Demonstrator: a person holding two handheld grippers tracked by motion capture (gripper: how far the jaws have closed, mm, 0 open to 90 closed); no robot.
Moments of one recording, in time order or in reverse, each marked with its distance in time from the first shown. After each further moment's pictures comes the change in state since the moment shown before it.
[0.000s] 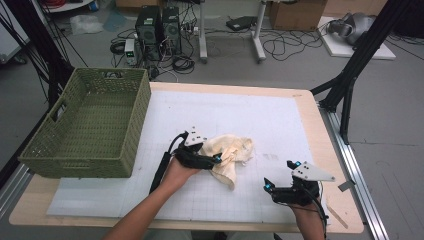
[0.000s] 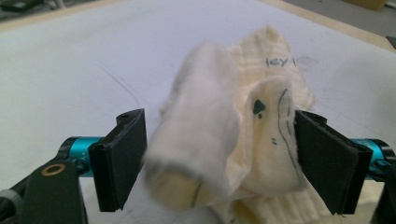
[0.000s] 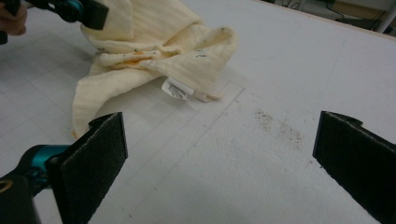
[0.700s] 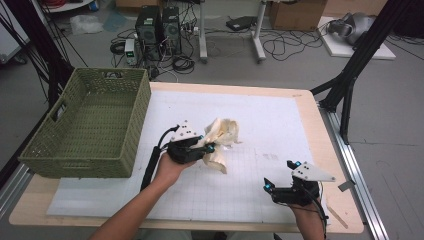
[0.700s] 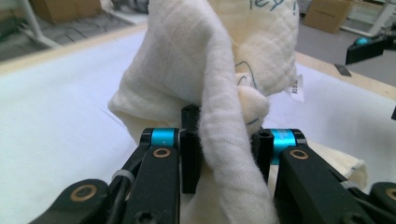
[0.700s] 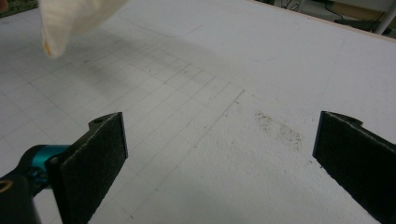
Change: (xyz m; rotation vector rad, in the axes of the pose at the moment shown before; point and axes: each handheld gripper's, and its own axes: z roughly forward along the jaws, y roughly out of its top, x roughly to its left) left arm -0.002 0.015 -0.013 -0.054 -0.105 0.012; right arm 0.001 0.001 -0.001 -0.007 -0.003 -0.002
